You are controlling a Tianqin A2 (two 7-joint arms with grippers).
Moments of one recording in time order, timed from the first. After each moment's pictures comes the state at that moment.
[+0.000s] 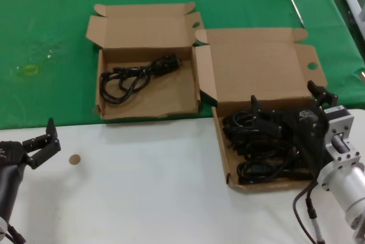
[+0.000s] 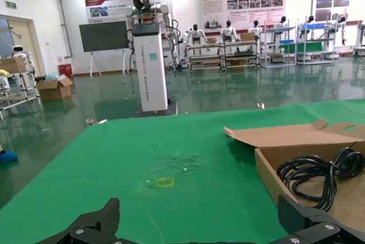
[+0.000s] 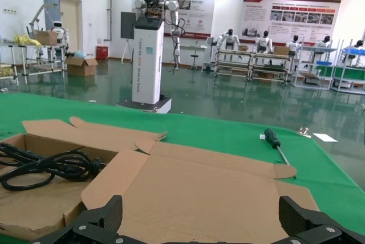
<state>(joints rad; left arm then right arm) 0.00 -0.30 1.60 -1.60 -1.80 0.00 0.00 0.04 0.30 -1.62 1.58 1.78 -0.02 -0.01</state>
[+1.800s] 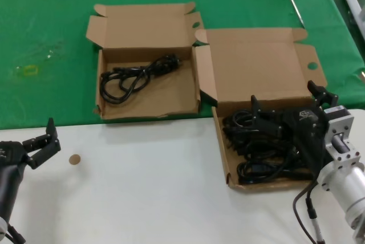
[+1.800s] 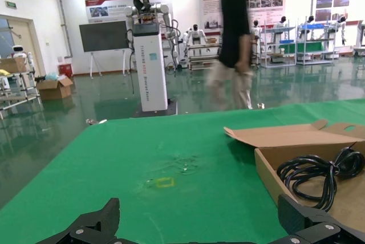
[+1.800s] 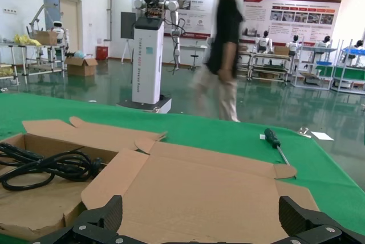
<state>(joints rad) 0.00 -0.30 1.60 -1.60 -1.80 0.00 0.00 0.04 0.30 -1.62 1.58 1.78 -0.02 -0.01</state>
